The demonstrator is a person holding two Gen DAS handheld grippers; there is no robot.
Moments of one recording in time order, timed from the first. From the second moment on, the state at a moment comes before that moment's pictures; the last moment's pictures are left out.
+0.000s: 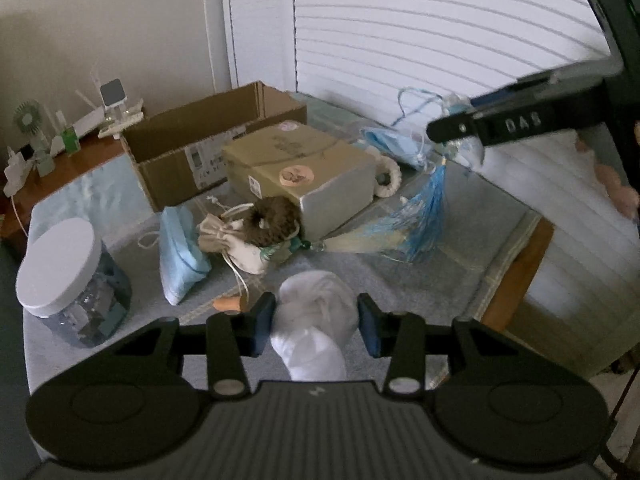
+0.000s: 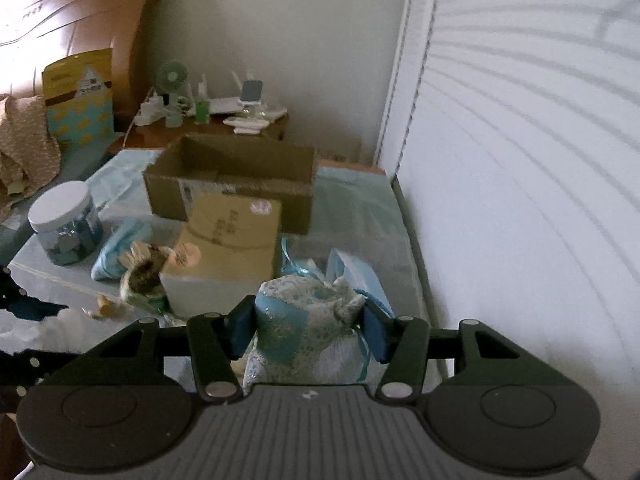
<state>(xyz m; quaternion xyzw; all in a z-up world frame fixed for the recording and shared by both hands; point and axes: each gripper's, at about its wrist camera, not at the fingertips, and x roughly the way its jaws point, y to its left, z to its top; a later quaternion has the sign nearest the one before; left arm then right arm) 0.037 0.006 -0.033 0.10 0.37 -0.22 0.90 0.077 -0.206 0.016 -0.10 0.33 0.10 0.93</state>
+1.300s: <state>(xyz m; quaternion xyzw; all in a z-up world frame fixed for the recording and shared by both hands) 0.077 0.063 -0.034 0.05 0.38 -0.18 0.91 0.325 -0.104 0.039 -0.06 0.39 0.14 0.91</state>
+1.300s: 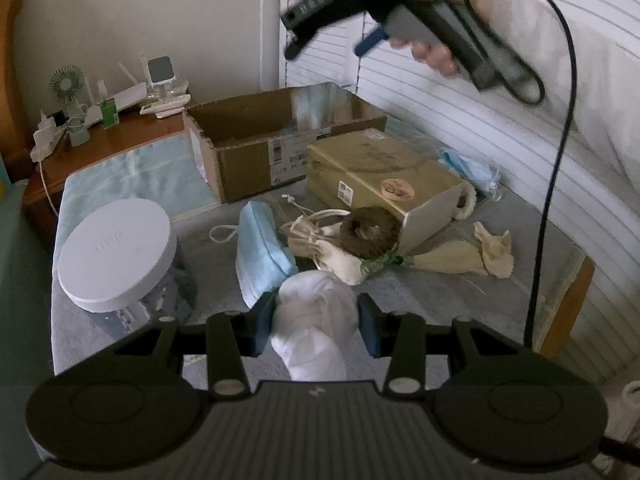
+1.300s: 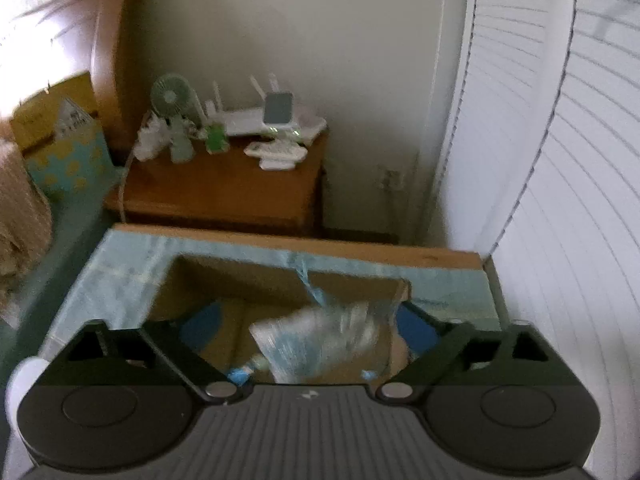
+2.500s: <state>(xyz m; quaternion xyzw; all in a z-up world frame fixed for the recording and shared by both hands) 0.186 0.040 0.031 0.08 0.35 -0.16 0.92 0.131 -0.175 -0.010 -0.06 0.33 0.16 0.93</state>
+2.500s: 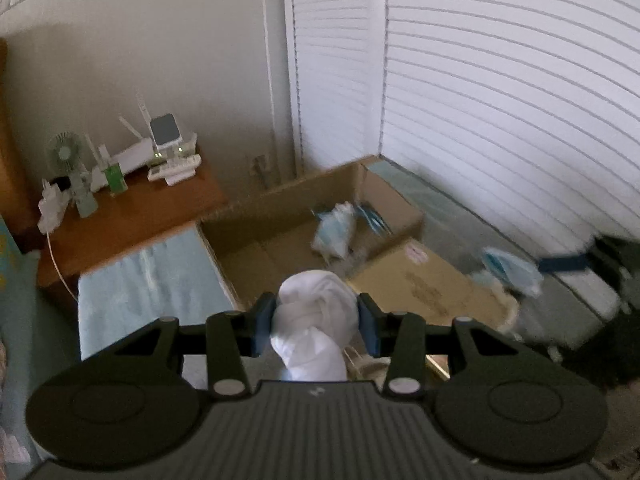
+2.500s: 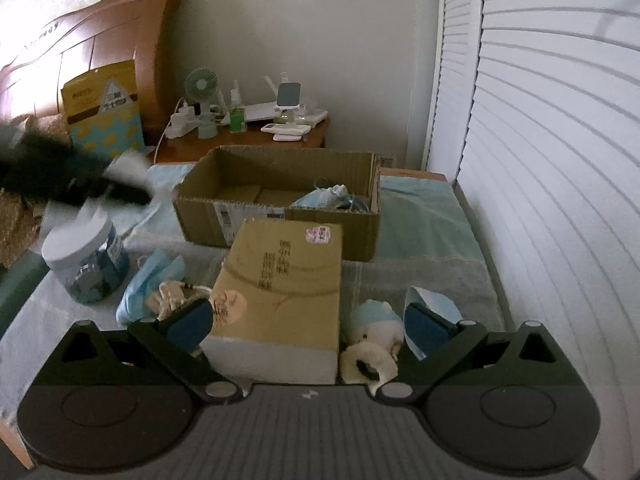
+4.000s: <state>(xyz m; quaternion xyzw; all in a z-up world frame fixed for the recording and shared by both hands) 0.157 0.011 -0.038 0.10 0.41 -0.31 0.85 0.098 -0.189 -0.030 -0.08 0.36 0.16 0.92</state>
